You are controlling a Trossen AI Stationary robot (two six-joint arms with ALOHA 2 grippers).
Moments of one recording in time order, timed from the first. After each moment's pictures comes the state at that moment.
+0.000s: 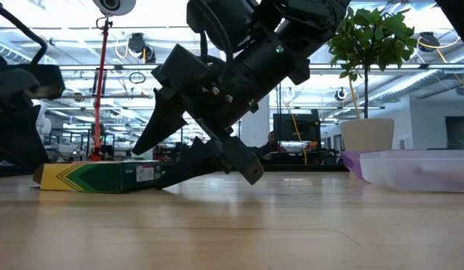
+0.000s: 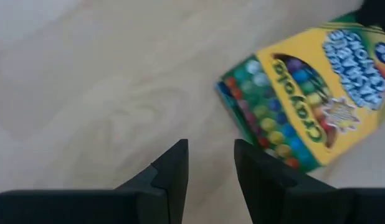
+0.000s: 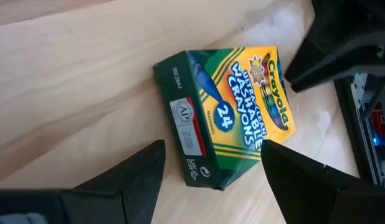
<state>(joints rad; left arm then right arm) -0.71 1.32 0.45 -0.42 -0.57 -1.46 0.19 2.18 1.34 0.13 0.11 -0.97</state>
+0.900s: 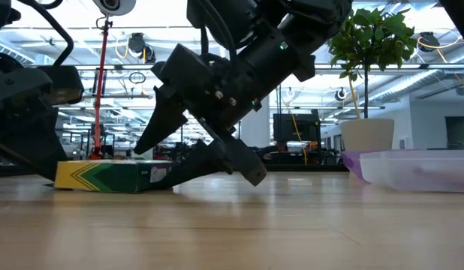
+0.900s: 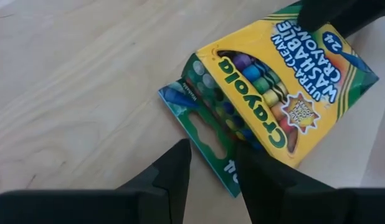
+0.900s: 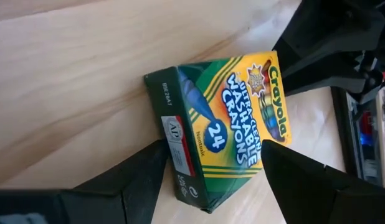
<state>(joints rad) -0.64 1.45 0.45 -0.10 -0.54 -1.24 0.21 2.18 1.34 0.11 0.16 -1.01</state>
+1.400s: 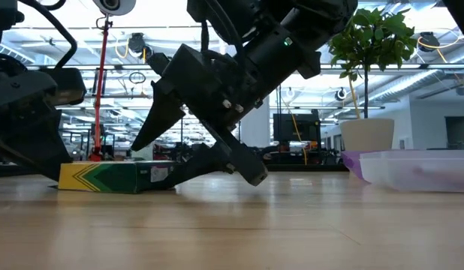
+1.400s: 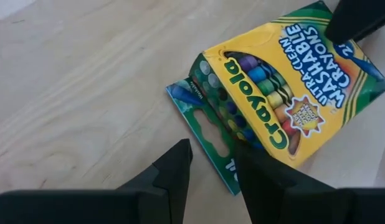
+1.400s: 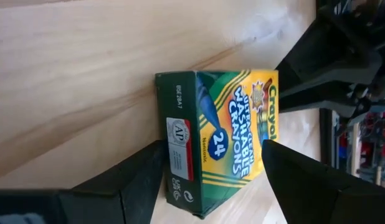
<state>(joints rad) -0.62 1.45 0.45 -0.12 -0.54 -1.24 0.24 2.18 1.34 0.13 0.21 -1.13</state>
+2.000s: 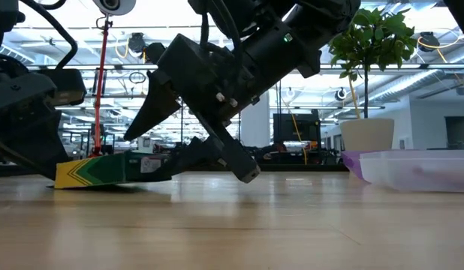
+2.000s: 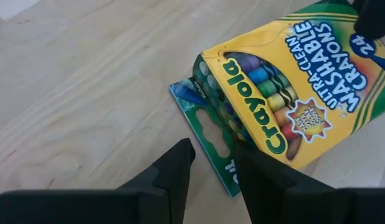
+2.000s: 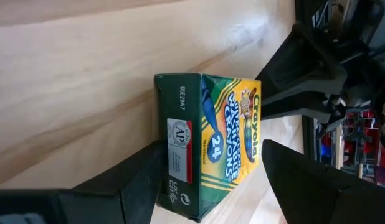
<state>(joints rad) -0.62 1.45 0.45 -0.16 -0.52 -1.24 0.24 2.18 1.34 0.19 0.24 -1.14</state>
